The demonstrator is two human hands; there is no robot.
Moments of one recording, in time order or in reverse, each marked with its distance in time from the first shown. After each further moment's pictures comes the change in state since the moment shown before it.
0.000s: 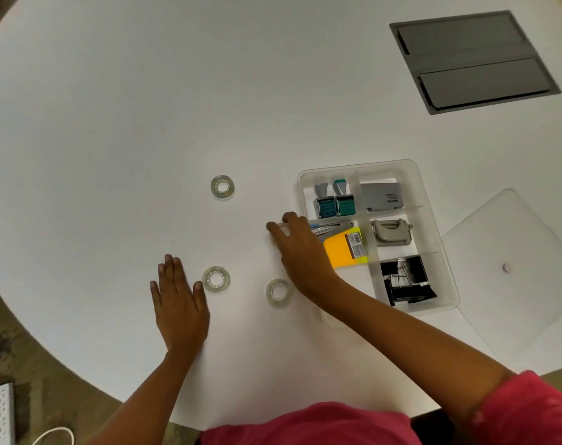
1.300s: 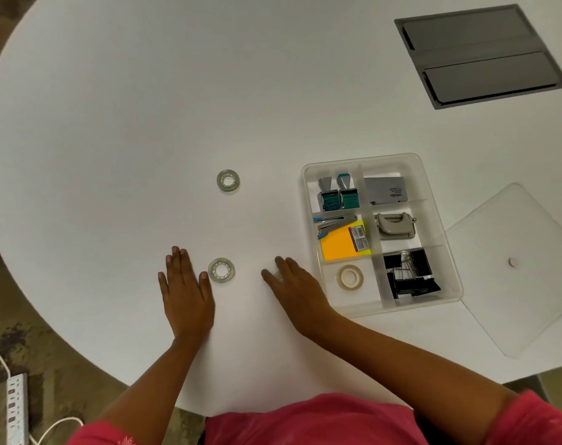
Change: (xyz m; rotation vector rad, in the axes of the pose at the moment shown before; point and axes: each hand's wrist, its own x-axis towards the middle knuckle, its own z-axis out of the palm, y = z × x) left_hand -0.001 0.000 0.000 -0.019 0.003 -0.005; right_hand -0.059 -0.020 0.037 -0.046 -0.281 -0.114
